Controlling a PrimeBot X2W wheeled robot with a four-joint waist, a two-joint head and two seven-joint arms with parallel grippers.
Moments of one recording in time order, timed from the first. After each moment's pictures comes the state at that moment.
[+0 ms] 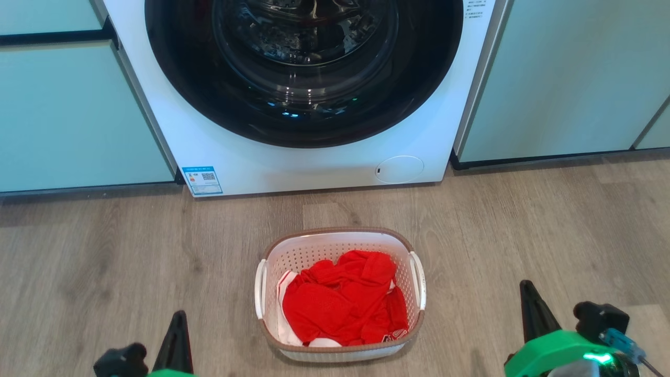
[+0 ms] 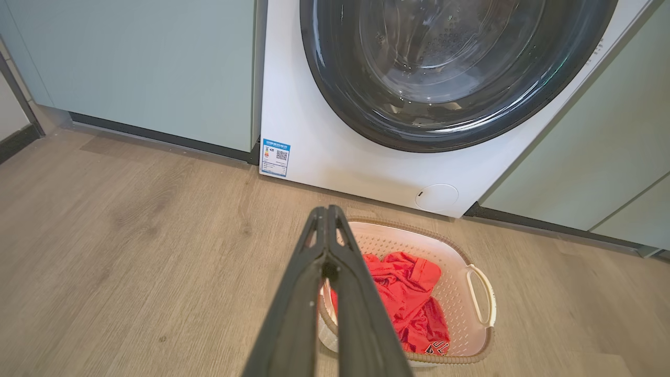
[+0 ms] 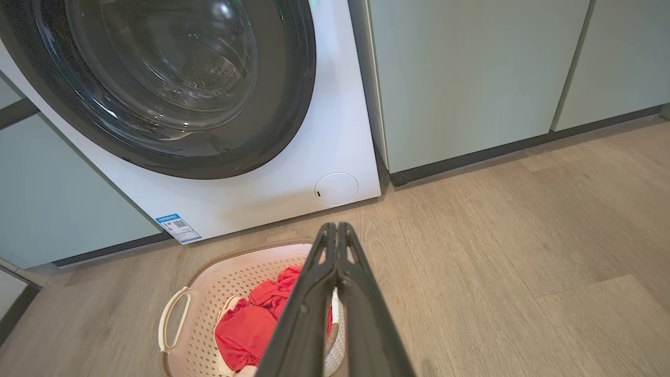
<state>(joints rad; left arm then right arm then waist) 0.24 0.06 -0.12 0.14 -0.37 0.05 -0.21 0.09 -0.04 0.05 0.27 0.37 0.13 -0.21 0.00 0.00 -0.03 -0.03</state>
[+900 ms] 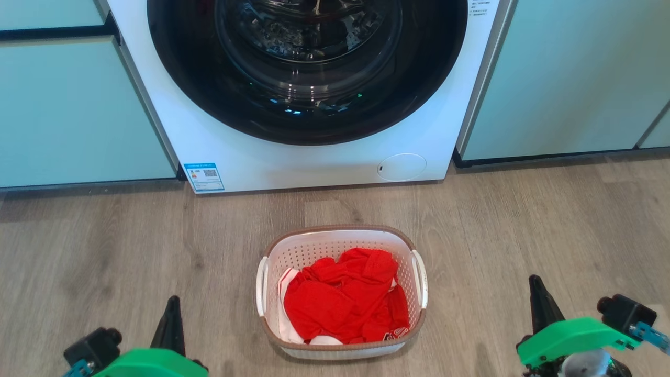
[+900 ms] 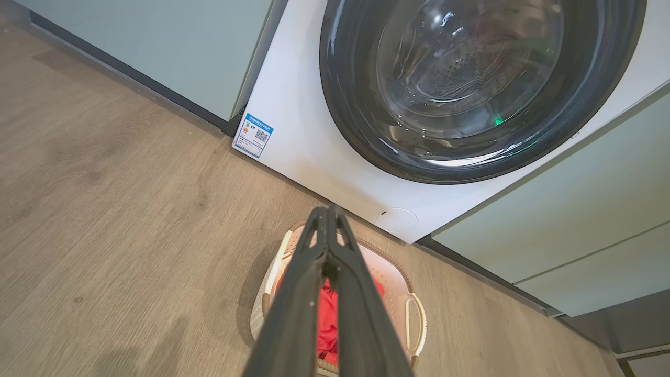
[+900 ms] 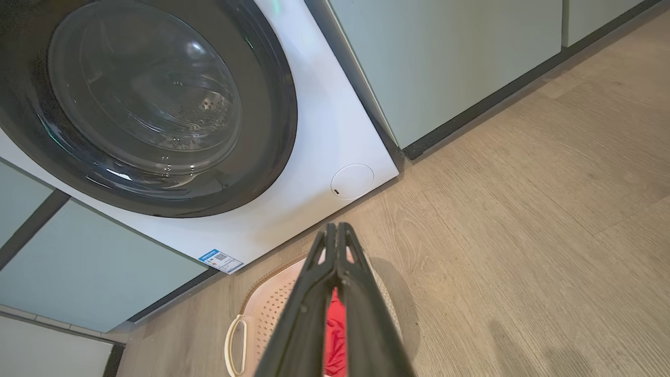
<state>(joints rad) 0.16 0.06 -0.09 0.18 -0.69 0.01 -0.15 0.06 -0.04 0.02 0.27 0.69 0.13 -0.15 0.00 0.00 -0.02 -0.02</state>
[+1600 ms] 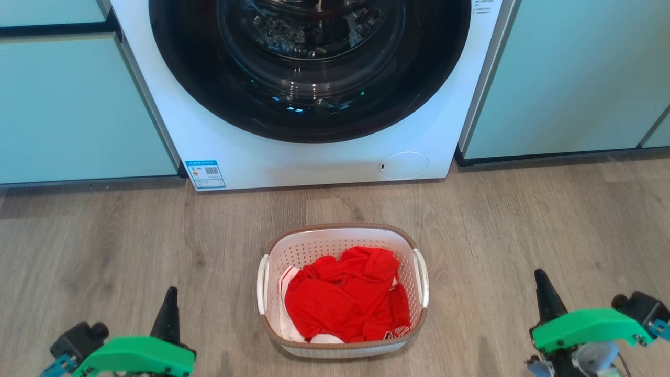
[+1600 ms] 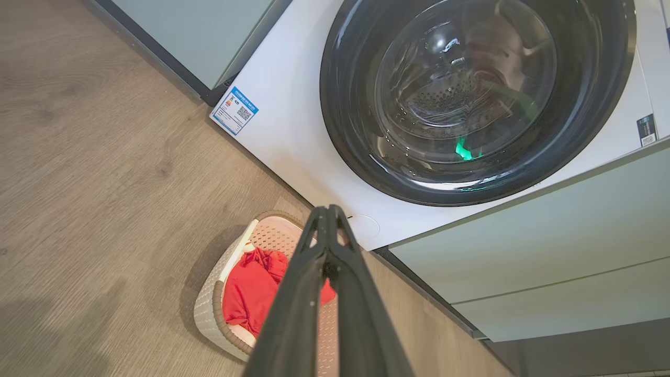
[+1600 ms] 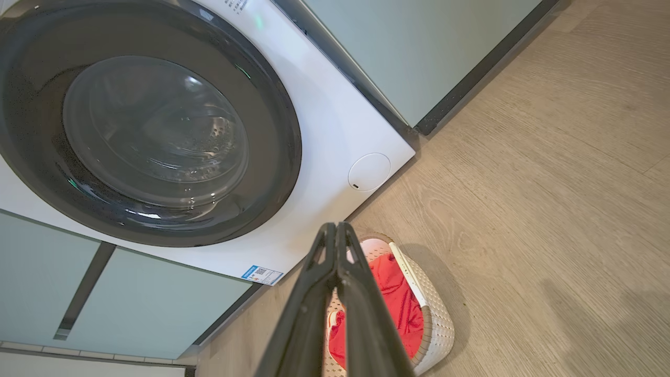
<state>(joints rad) 0.12 0.06 -0.07 0.20 -0.94 -0.03 -0.10 0.03 -0.05 -0.01 0.27 0.93 0.13 -0.09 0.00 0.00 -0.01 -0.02</state>
